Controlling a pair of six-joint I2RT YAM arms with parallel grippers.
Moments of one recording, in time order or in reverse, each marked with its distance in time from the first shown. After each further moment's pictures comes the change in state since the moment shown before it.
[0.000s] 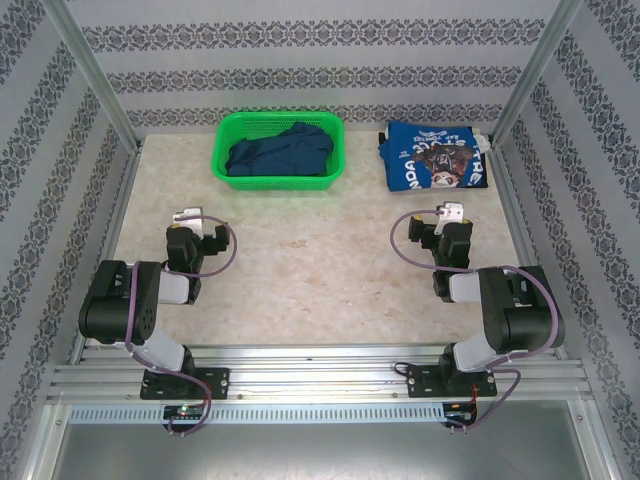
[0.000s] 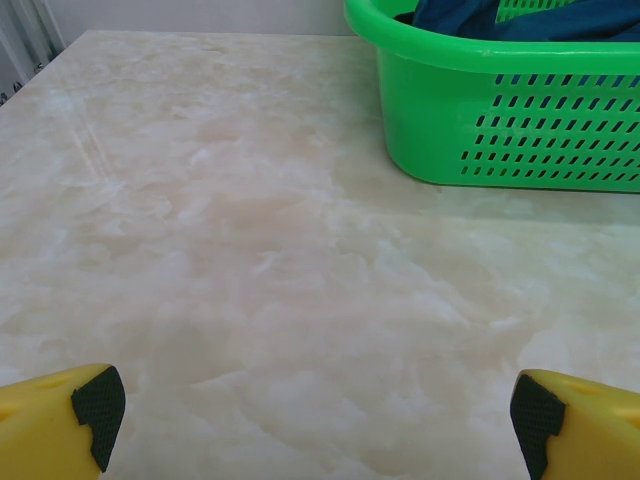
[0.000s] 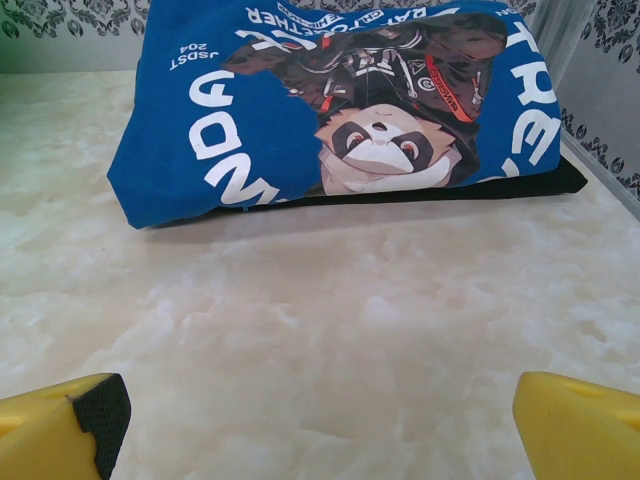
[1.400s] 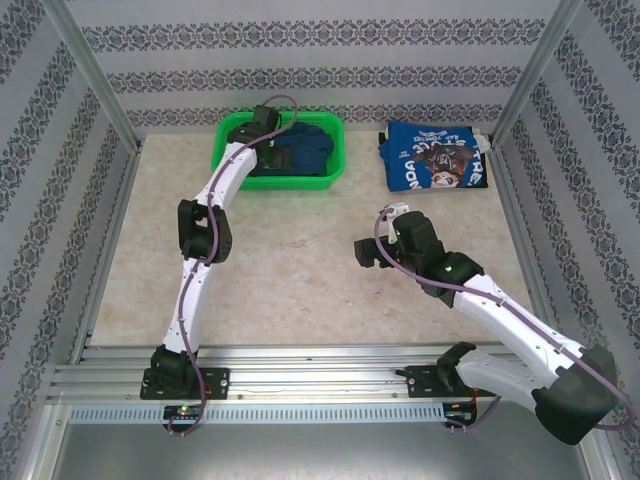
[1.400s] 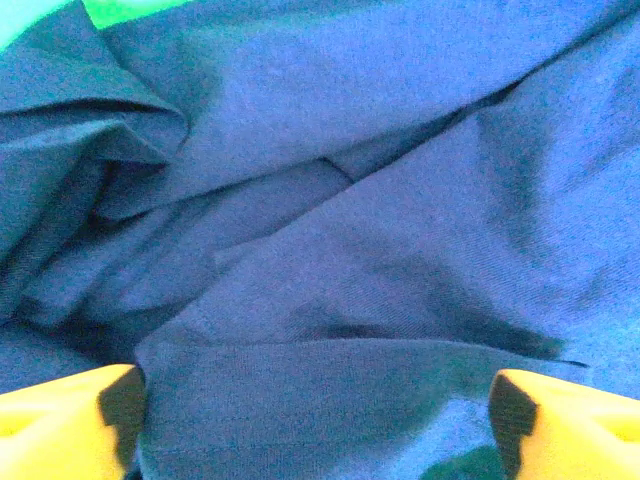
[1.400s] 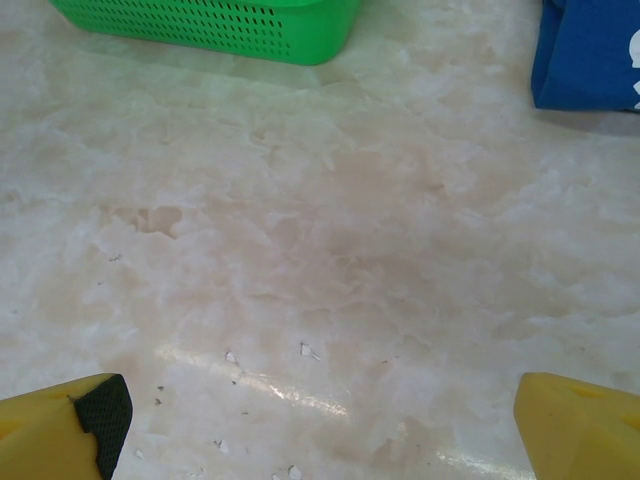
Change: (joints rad) left arm -0.256 1.029 2.230 -1.850 -0.047 -0.173; right arm 0.558 -0.500 0.420 -1.273 -0.001 0.228
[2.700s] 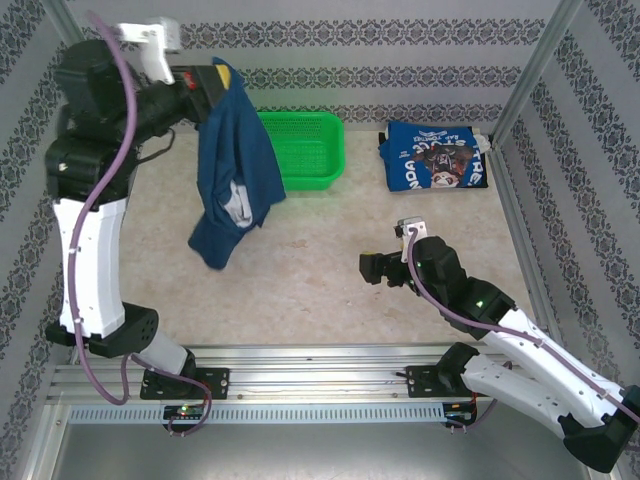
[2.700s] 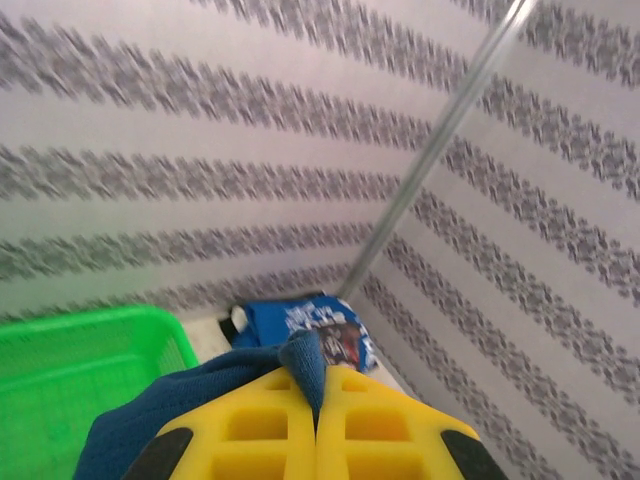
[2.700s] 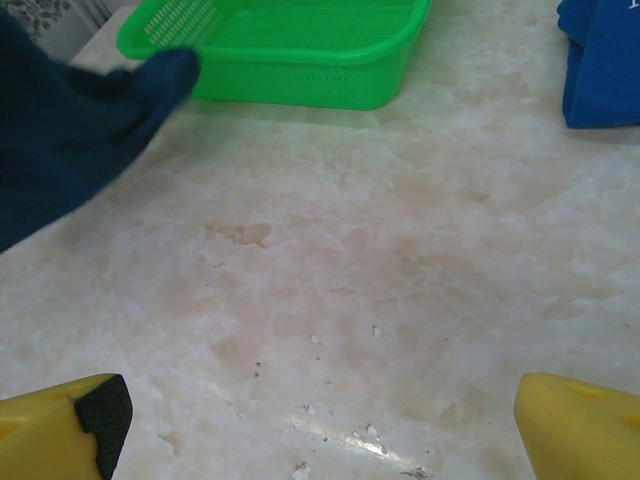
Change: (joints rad) left arm -0.003 -1.042 -0.209 0.038 0.545 -0.137; right arm 0.157 -0.280 -0.050 -0.098 0.063 0.141
